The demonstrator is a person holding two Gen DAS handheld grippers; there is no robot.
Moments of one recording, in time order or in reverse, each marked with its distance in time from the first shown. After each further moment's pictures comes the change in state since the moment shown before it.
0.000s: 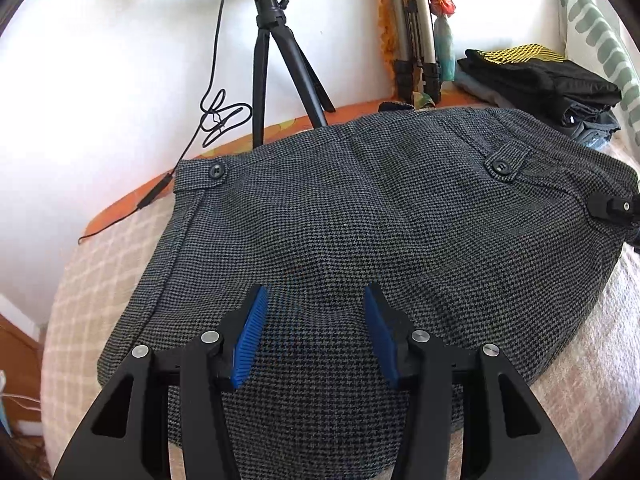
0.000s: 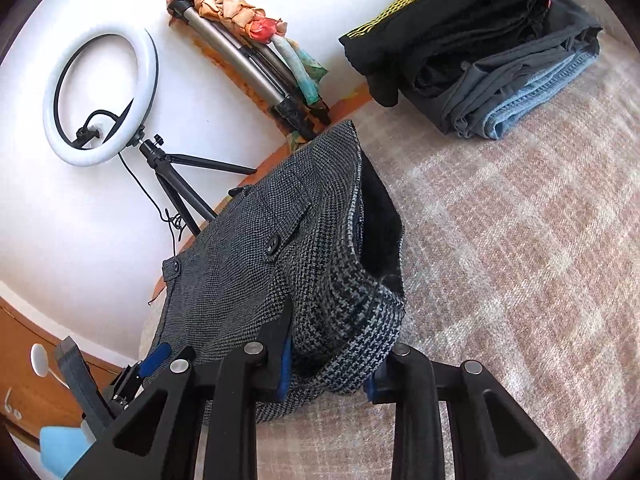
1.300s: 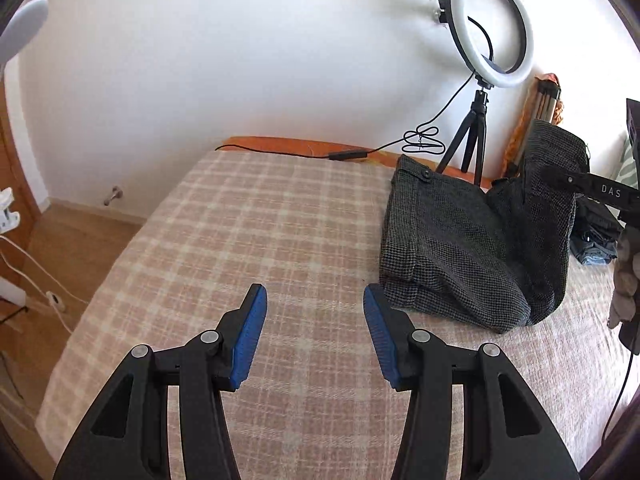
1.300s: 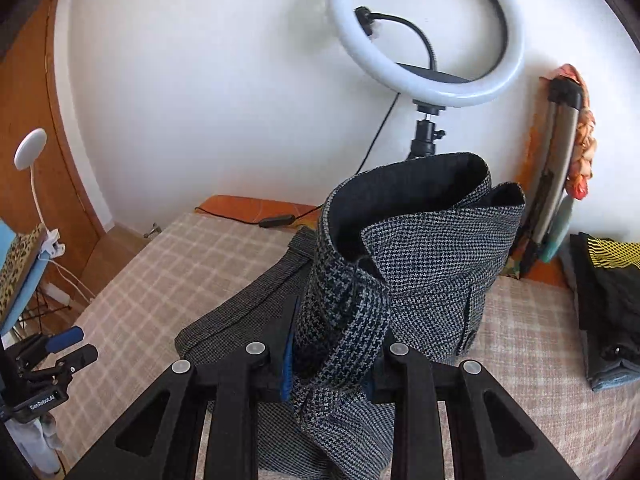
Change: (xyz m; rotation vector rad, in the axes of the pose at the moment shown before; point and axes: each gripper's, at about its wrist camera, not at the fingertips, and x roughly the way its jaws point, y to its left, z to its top) left arm -0.135 0.189 -0.117 -0.480 -0.097 0.021; right arm 0.047 0.275 -0.055 -0.833 -0.010 -0.021
